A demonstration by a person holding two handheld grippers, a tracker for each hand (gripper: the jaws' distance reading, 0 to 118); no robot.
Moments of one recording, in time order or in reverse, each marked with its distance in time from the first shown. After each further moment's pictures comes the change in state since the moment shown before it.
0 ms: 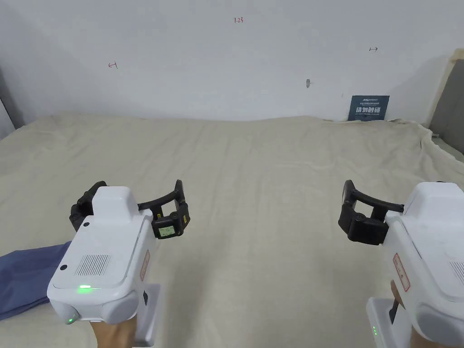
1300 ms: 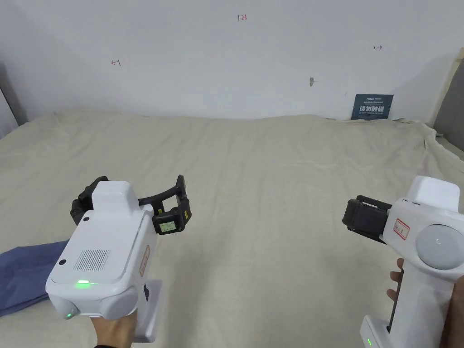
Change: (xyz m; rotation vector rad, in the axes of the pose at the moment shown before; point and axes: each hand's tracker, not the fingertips) left arm -0.001 0.004 -0.001 0.004 -0.007 0.012; right arm 0.003 0.017 -0.034 -0.567 -0.162 -0.206
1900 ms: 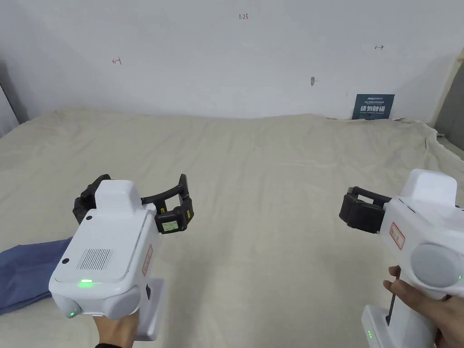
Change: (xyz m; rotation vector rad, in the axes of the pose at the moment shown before) left arm 0.002 0.000 0.001 0.006 -0.002 -0.006; right arm 0.002 -0.007 -0.002 0.224 0.075 0.091
